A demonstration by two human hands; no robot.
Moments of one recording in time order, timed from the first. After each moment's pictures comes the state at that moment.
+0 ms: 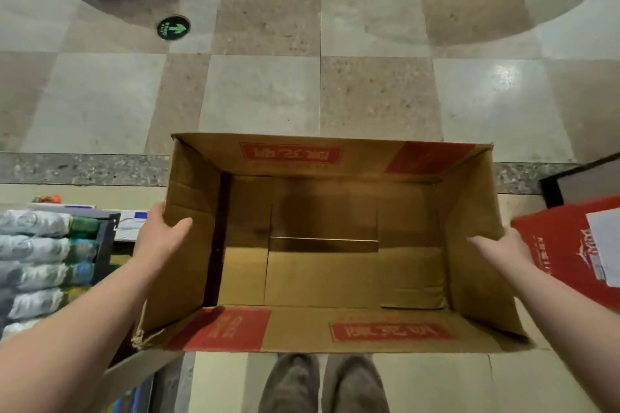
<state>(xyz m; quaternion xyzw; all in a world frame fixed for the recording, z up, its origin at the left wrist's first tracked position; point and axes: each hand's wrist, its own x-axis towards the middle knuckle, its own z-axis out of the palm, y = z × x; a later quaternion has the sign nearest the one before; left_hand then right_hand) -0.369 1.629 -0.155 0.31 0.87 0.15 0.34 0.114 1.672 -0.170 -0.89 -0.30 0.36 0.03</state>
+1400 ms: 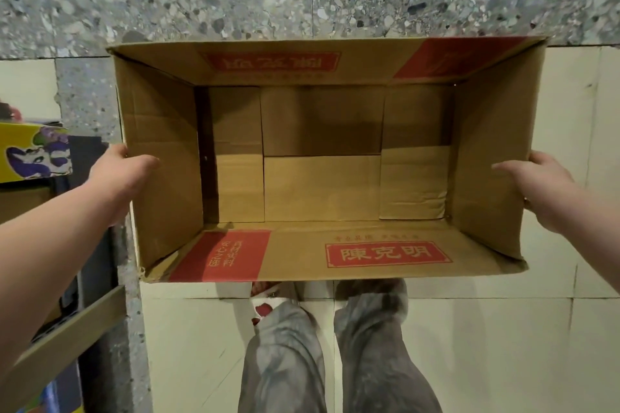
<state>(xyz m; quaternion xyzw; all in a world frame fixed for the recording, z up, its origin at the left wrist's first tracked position) -0.374 1.670 -0.599 0.18 0.88 0.07 0.43 0.134 1.705 -0.596 -0.86 -0.21 0.46 0.04</state>
